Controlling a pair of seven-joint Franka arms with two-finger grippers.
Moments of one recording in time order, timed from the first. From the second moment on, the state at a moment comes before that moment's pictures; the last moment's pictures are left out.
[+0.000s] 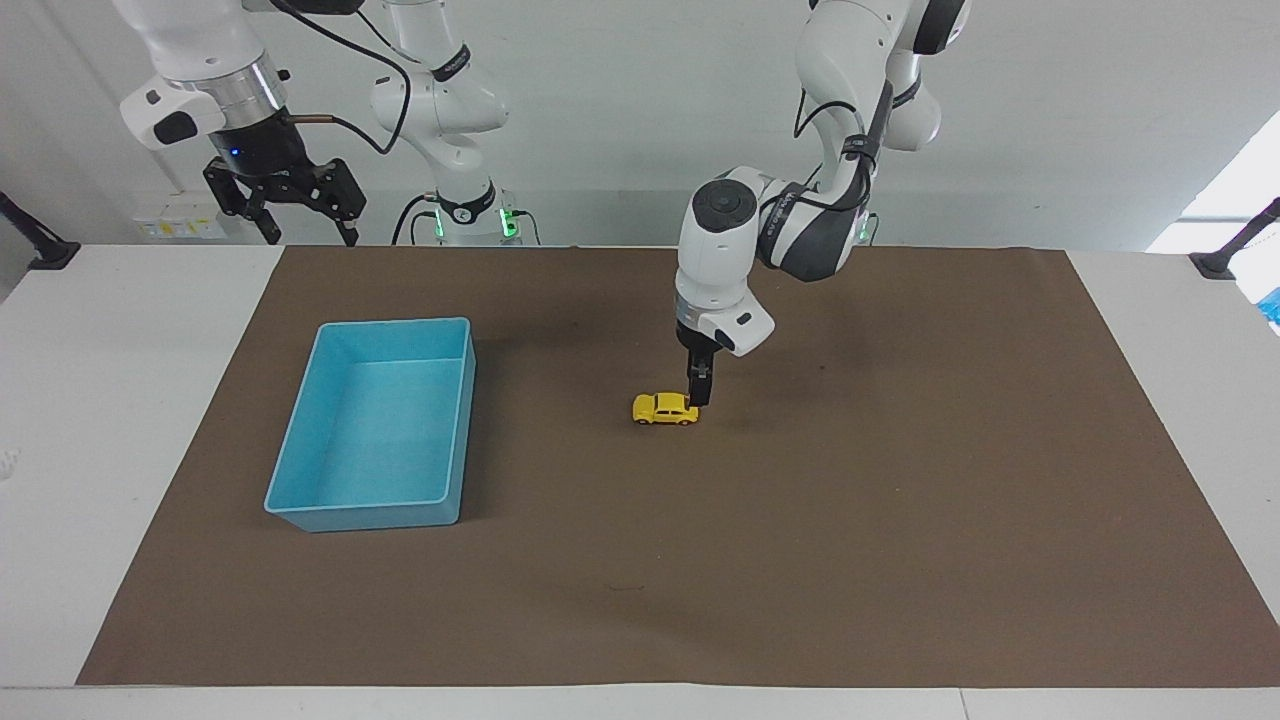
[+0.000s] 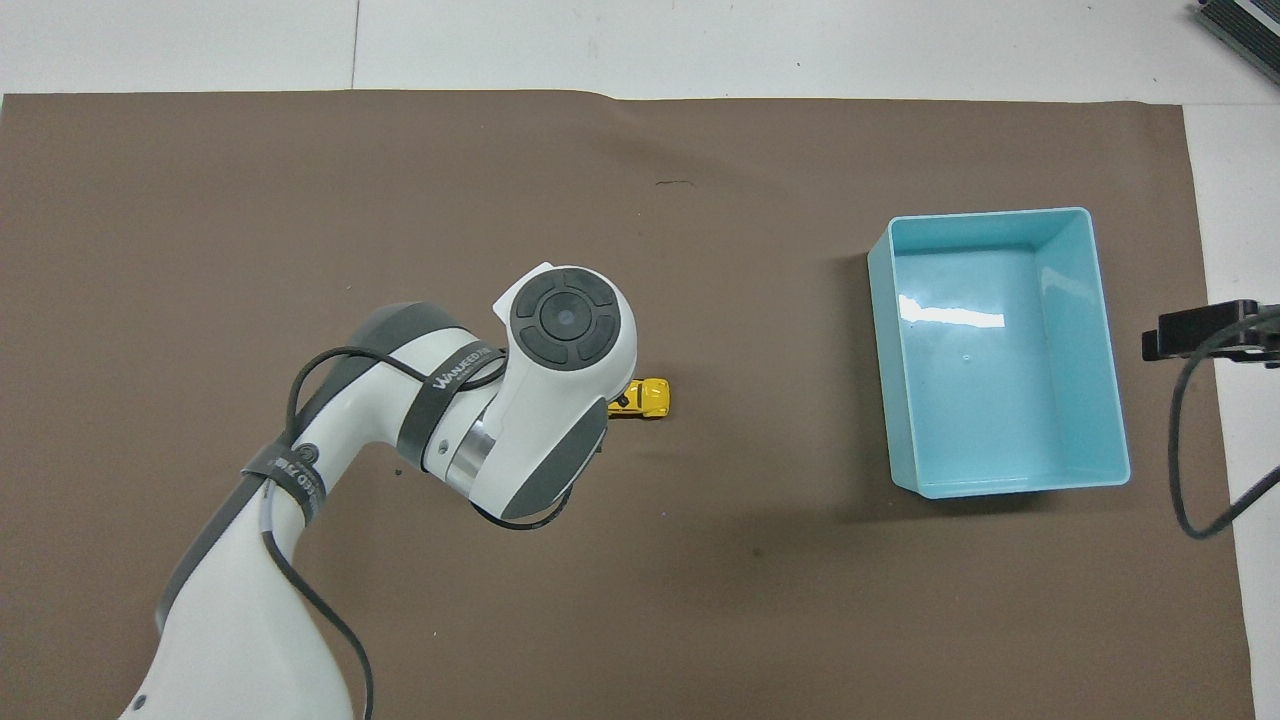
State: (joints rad) left arm -0.61 0.37 -0.08 -1.70 0.01 2.08 -2.12; right arm 0.06 -0.09 -0.10 -1.60 0.01 1.55 0.04
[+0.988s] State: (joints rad) left arm -0.64 0.50 -0.07 -1.64 0.02 2.14 -2.25; right arm 0.06 -0.09 -0.10 -1.60 0.01 1.55 0.04
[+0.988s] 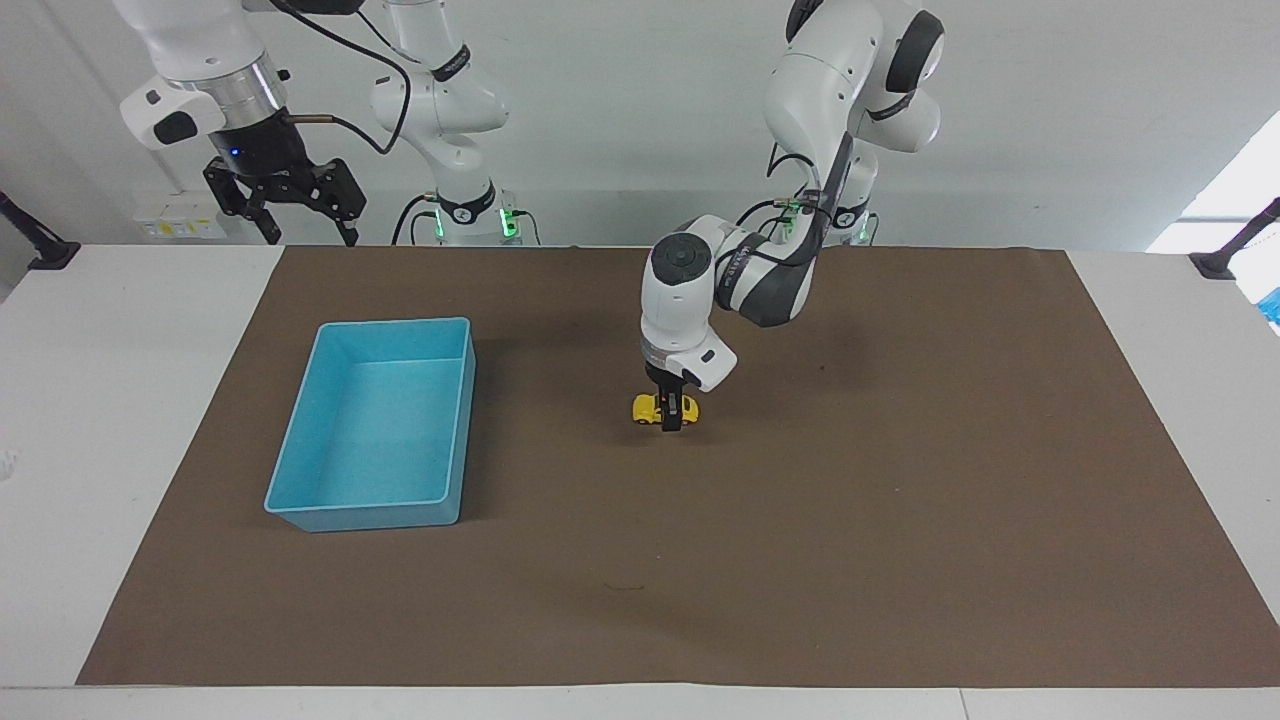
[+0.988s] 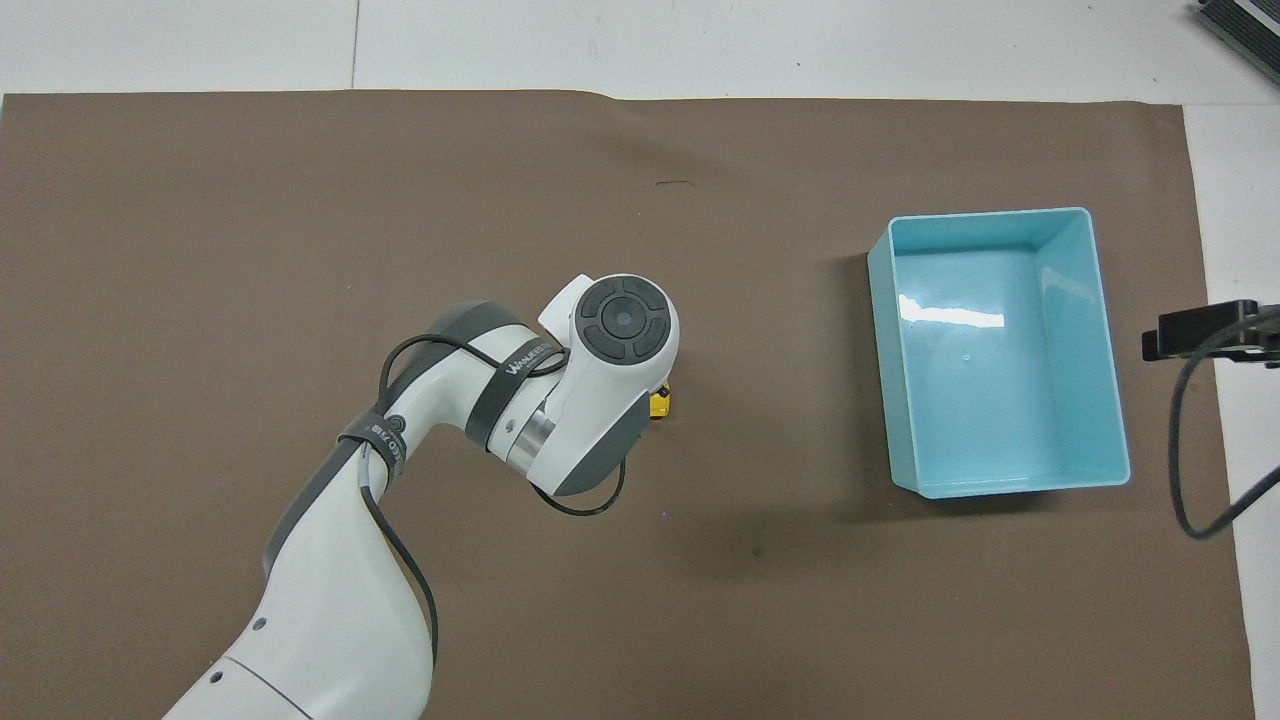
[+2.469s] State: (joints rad) left arm -0.57 0.45 -0.06 -1.73 0.02 2.14 -2.24; right arm 0.06 -0.09 -0.10 -1.60 0.01 1.55 0.04
